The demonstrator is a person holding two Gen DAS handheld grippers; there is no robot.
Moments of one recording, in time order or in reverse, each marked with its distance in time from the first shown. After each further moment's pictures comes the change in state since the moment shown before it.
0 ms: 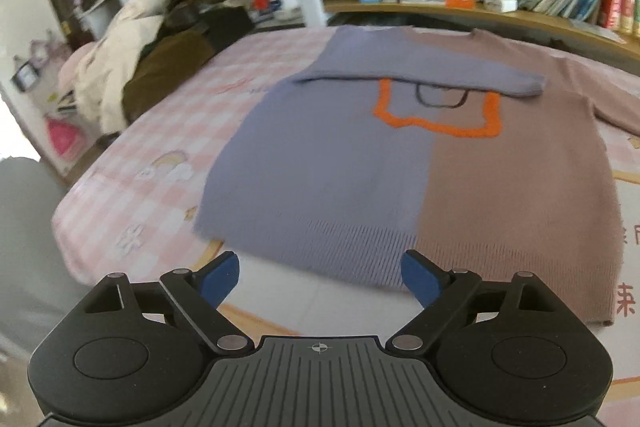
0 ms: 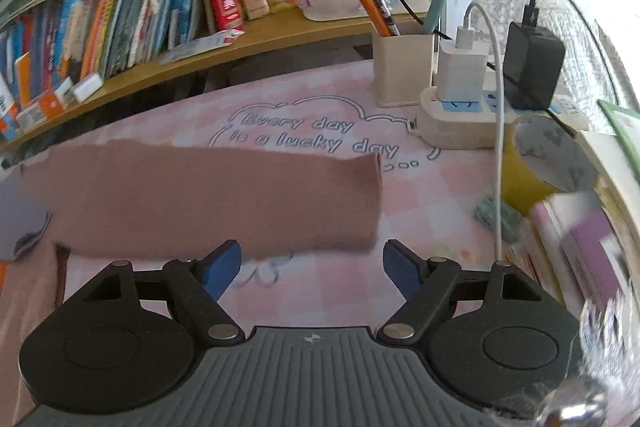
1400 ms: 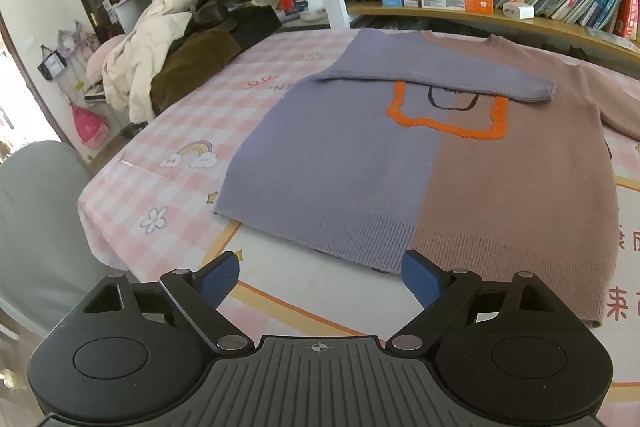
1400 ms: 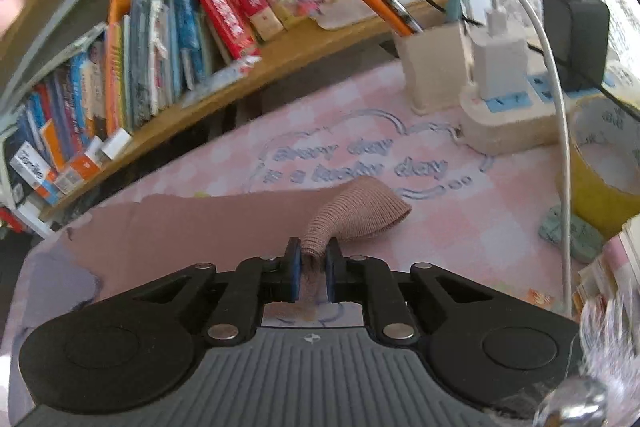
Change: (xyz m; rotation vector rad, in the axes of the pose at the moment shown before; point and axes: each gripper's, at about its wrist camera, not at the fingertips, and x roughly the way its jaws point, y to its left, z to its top) left arm -0.017 -0.011 -0.004 -0.041 -0.007 0.064; right arm 0.019 -0.011 0.023 0.167 -0.030 0.199
